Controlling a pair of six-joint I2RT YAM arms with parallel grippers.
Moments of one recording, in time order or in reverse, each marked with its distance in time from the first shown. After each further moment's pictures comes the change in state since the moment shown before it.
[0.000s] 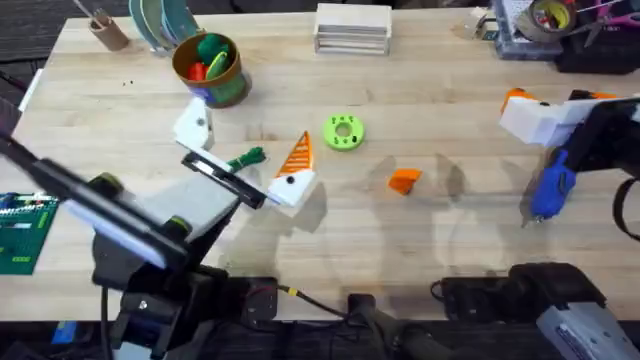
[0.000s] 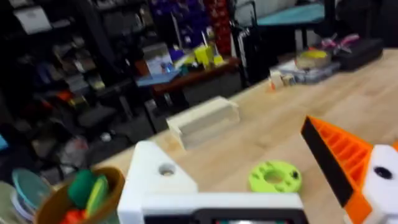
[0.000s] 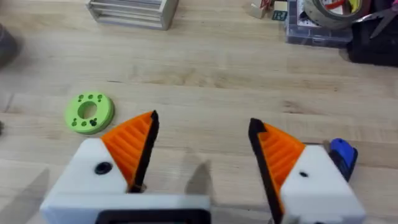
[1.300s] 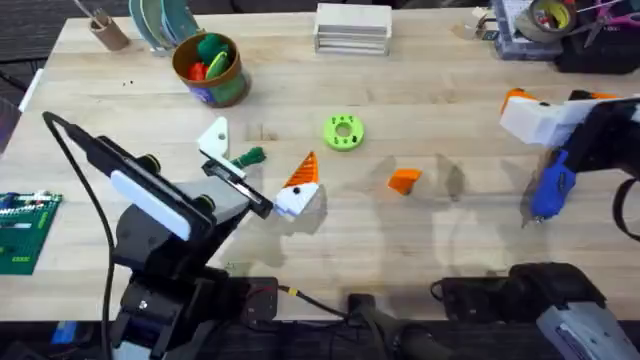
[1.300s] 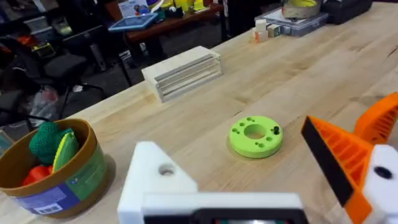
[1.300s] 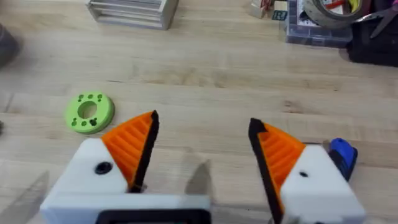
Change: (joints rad) left arm -0.021 0.000 0.000 -0.222 0.000 0.000; right arm 0.000 0.000 0.000 -0.001 0.000 0.000
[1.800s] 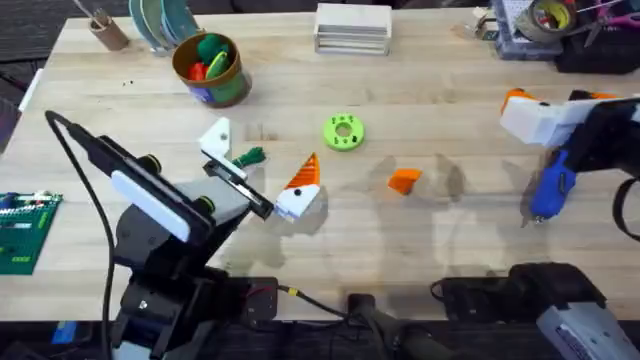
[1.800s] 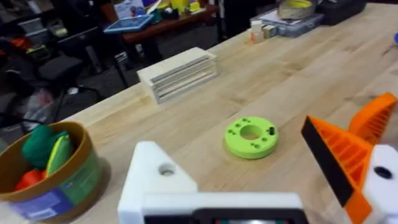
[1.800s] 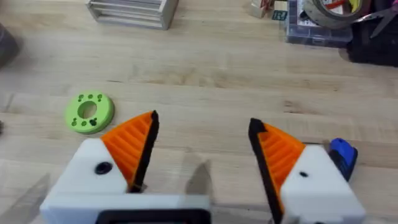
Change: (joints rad) left arm 0.000 0.000 0.000 0.000 0.023 0.000; right arm 0.000 0.000 0.000 0.000 0.000 0.000
